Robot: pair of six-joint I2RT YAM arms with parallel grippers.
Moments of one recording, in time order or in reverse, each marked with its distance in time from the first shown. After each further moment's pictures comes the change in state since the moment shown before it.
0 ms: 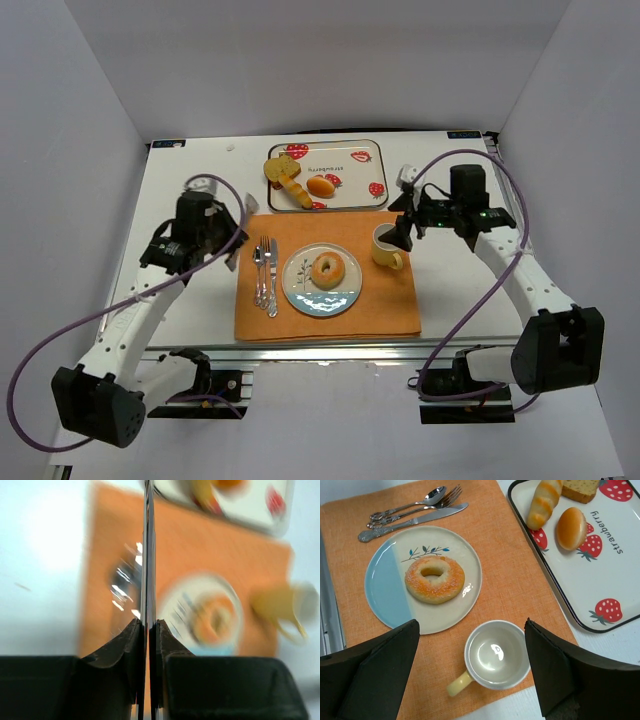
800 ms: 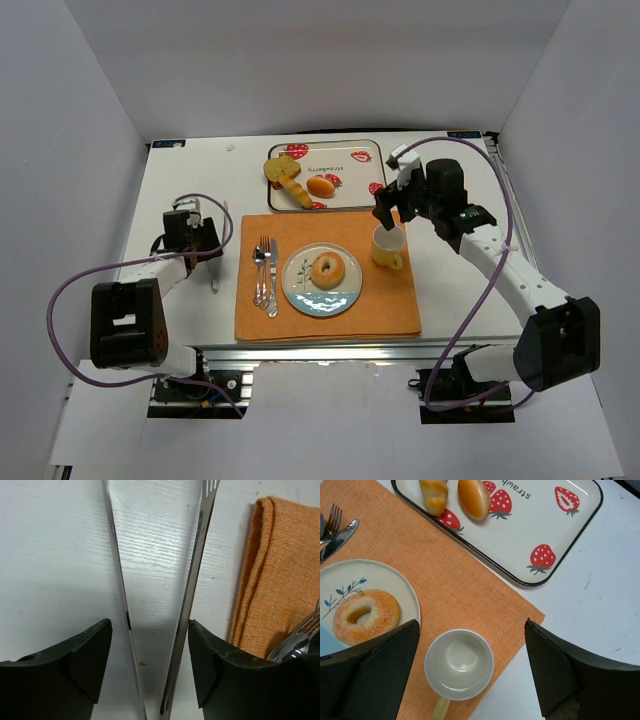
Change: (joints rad) left arm 0.415 0.398 -0.327 0.673 0.018 0.470; right arm 0.186 0.029 0.029 0.166 0.655 0.374
